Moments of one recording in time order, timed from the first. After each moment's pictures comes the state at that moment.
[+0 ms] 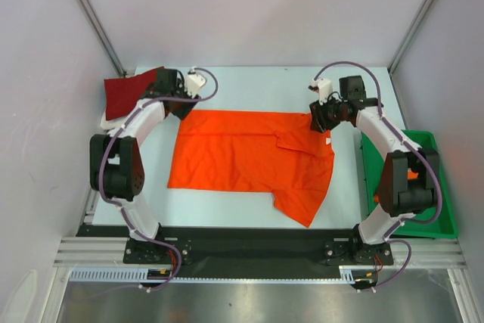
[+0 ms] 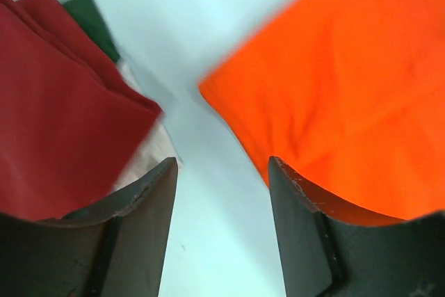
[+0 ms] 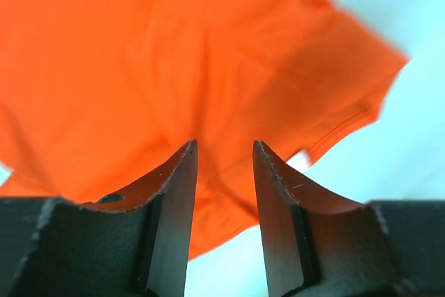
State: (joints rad) left arm -0.12 1.77 1.32 -0.38 0.07 0.65; right arm 0.12 1.63 1.24 -0.55 -0.46 -0.42
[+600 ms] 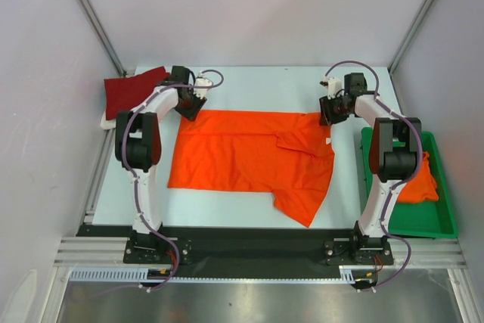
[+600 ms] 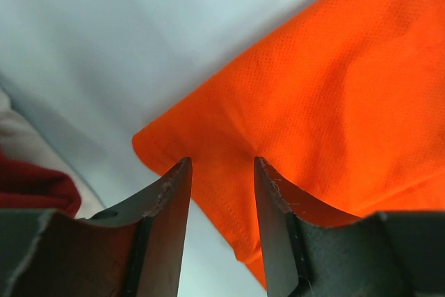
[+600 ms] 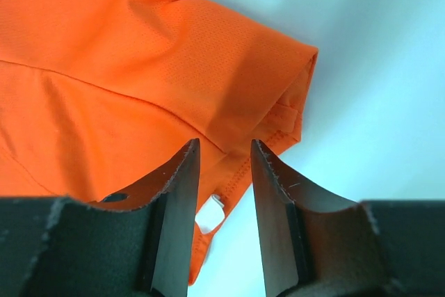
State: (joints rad) left arm -0.12 2.18 1.72 -0.61 0.11 0.53; right arm 0.00 2.00 1.46 -0.48 -0.38 -0.32
